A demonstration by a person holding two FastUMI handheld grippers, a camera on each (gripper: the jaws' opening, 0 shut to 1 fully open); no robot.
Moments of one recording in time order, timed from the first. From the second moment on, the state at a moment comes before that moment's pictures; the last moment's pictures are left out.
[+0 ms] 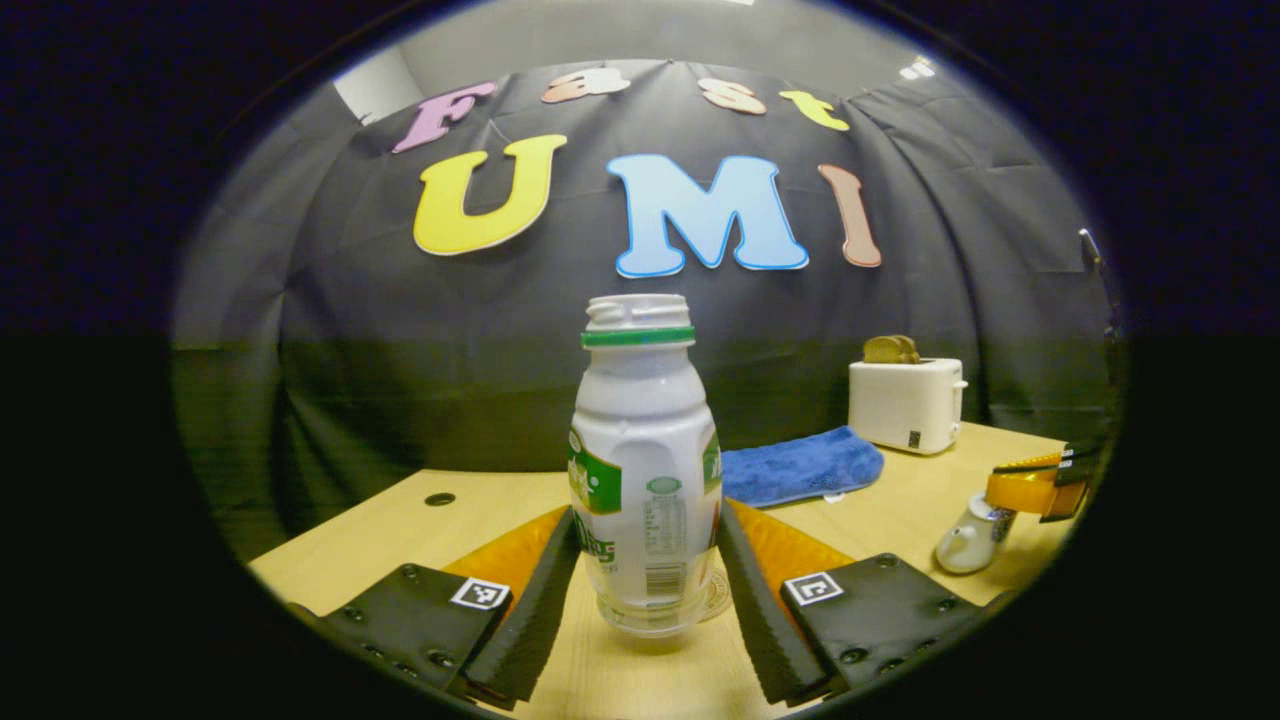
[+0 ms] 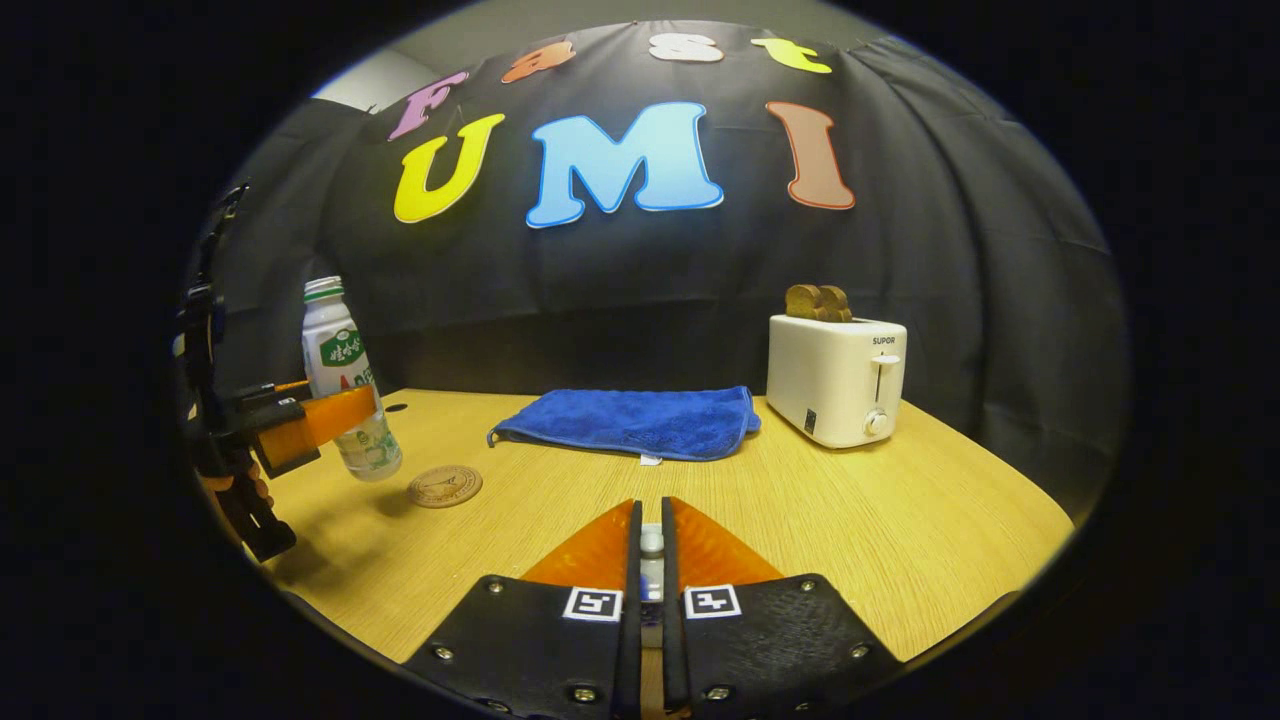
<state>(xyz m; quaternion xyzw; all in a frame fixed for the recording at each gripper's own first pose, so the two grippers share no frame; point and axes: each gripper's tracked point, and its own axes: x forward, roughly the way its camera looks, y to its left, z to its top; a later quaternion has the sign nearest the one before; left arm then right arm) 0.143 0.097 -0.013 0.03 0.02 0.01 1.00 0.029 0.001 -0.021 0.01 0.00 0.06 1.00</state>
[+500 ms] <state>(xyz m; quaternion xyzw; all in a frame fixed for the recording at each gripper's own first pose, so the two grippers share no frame) 0.195 0.074 -0.036 0.03 0.06 -0.02 1.00 0.024 -0.015 -0.021 0.04 0.00 0.04 1.00</state>
